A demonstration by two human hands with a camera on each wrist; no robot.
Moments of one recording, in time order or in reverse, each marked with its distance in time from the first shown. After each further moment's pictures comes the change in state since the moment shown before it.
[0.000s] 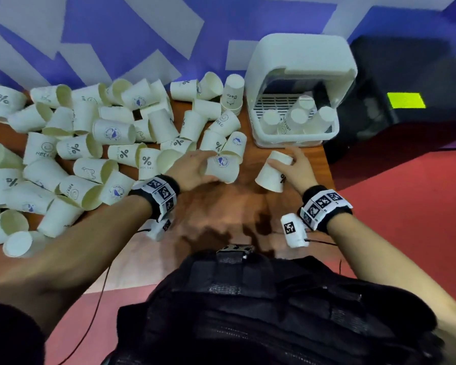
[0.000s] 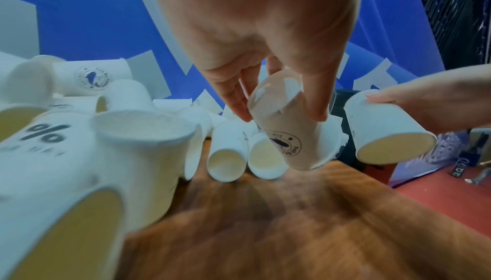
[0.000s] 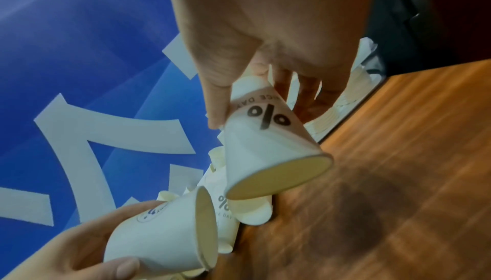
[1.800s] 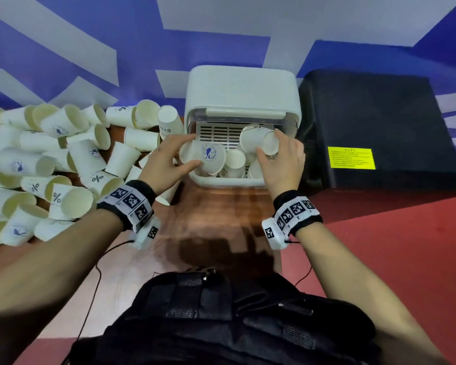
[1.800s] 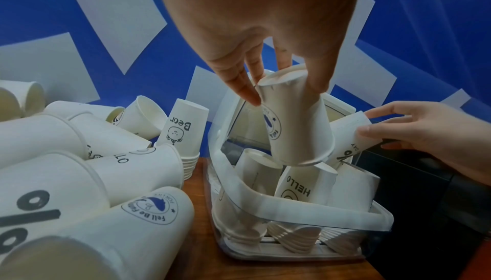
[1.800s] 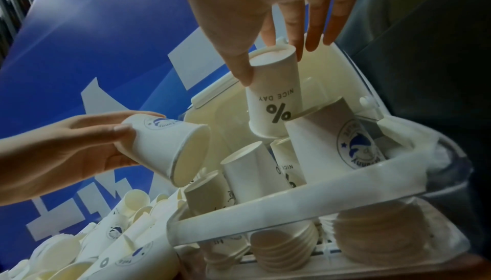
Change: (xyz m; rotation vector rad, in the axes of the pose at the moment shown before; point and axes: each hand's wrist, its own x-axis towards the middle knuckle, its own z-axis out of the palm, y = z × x) left_hand 0.161 0.124 0.019 -0.242 0.455 -0.003; right_hand 0.164 -0.013 -0.129 -0.475 0.321 -0.411
